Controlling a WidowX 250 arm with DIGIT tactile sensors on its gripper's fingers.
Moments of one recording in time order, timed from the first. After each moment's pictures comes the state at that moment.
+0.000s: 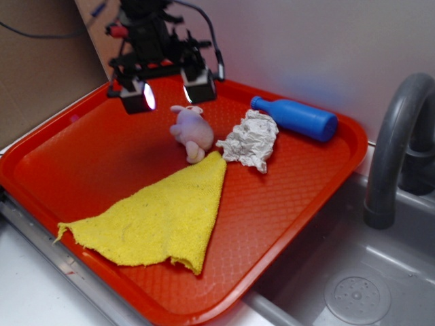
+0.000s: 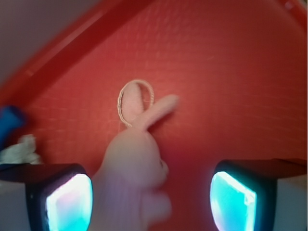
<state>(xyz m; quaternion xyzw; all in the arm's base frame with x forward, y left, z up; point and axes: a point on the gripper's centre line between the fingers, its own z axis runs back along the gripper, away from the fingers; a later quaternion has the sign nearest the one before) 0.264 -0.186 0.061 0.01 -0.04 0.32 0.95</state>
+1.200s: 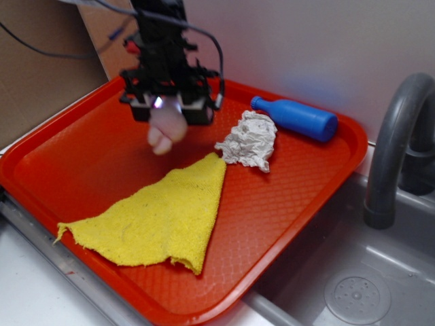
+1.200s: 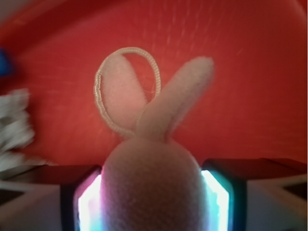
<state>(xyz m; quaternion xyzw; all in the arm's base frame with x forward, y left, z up) 0.258 -0.175 0.097 -0.01 -0.03 0.20 0.98</state>
